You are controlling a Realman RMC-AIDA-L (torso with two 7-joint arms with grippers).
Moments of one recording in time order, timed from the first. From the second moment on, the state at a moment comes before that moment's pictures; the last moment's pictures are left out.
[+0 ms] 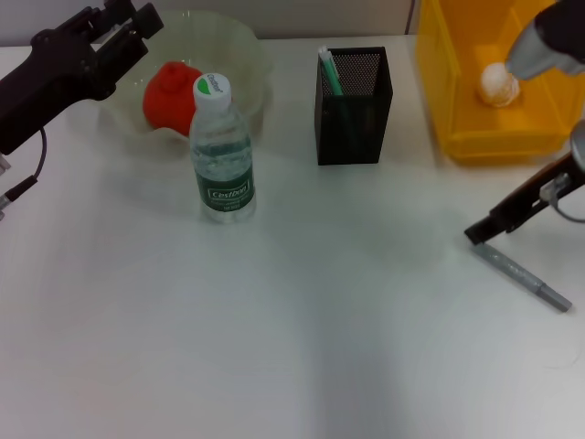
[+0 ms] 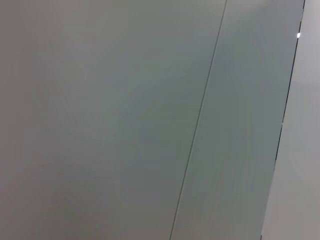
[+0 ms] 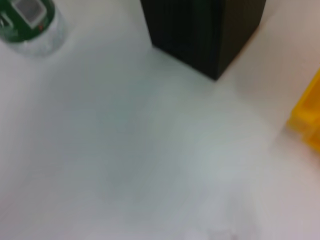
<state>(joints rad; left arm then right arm) -0.37 -2.07 1.00 0.61 1.13 1.39 -1.21 0.67 2.08 -1.17 -1.14 -2.70 -1.55 2.48</state>
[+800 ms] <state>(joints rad) -0.36 -2.07 0.99 0.61 1.13 1.39 -1.21 0.73 2.08 -1.22 -0.96 -2.71 -1.45 2.47</state>
